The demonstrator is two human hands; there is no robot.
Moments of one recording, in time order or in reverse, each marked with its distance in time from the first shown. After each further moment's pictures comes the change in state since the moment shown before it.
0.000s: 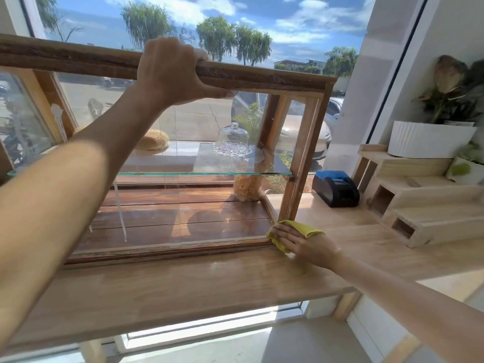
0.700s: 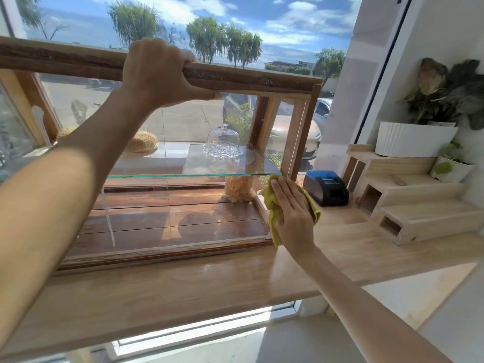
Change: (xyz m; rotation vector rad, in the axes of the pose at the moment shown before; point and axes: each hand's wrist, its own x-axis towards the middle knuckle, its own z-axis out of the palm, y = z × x) left_hand -0.001 0.002 -0.001 -0.014 0.006 0.022; right_hand 0.051 -0.002 -0.062 0.542 0.683 0.982
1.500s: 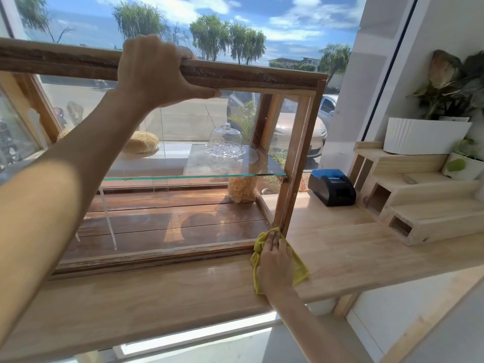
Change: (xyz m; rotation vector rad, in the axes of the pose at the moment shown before) left_hand 0.001 -0.001 0.005 0.012 0.020 -0.022; right_hand -0.080 -0.038 0.042 -0.401 -0.699 0.345
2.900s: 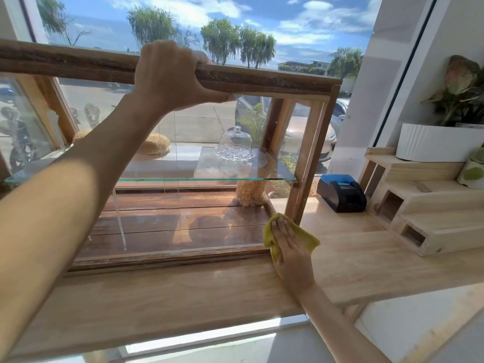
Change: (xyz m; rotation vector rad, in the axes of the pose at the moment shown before) left_hand -0.001 0.002 -0.002 -0.004 0.001 -0.052; right_hand 0.026 0.041 0.011 0.436 0.489 -0.436
